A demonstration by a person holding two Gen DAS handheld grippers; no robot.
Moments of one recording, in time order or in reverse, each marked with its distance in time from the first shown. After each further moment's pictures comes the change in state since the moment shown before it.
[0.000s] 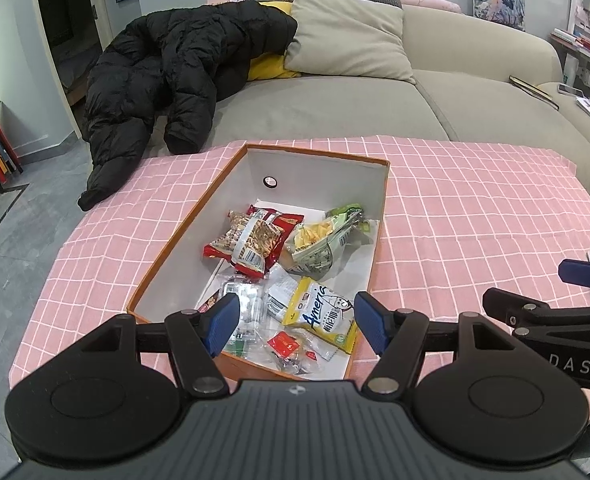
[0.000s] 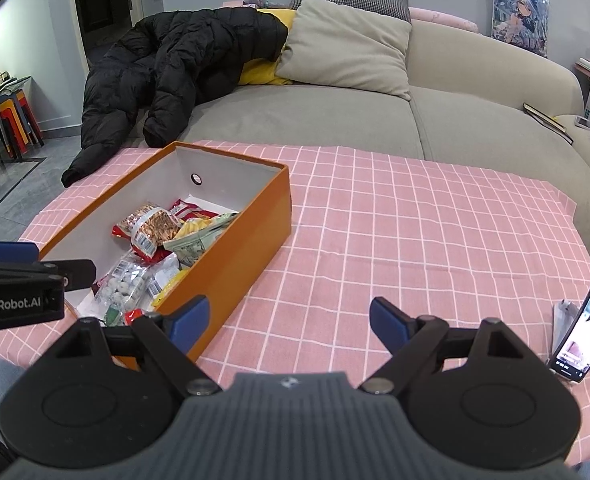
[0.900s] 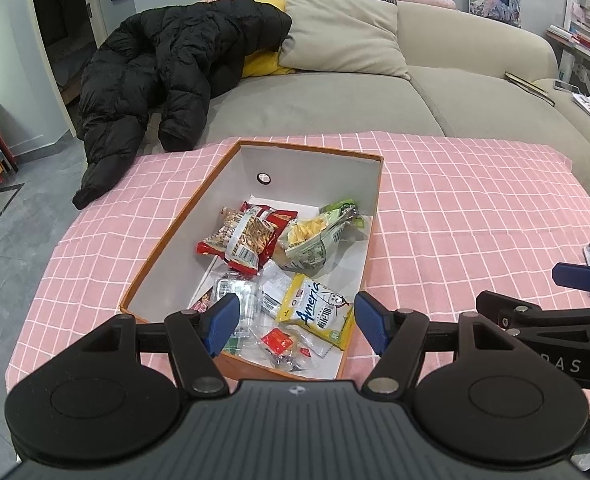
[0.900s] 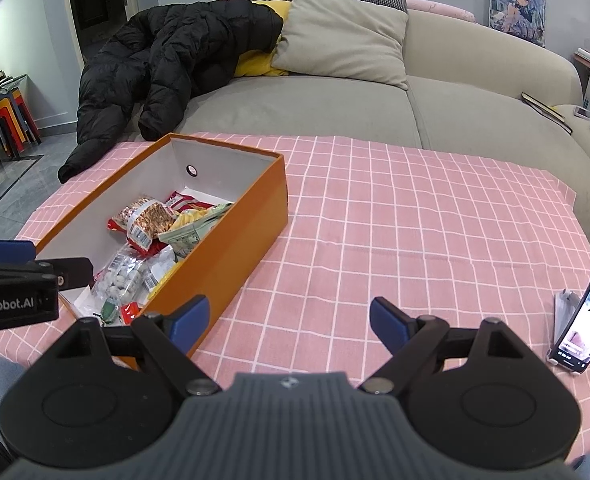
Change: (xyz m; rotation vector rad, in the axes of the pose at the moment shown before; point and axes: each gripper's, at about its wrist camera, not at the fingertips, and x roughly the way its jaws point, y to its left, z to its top) left arm 0.003 -0.002 -0.001 0.008 0.008 -0.013; right arm 0.007 -0.006 -0.001 0.007 0.025 0.003
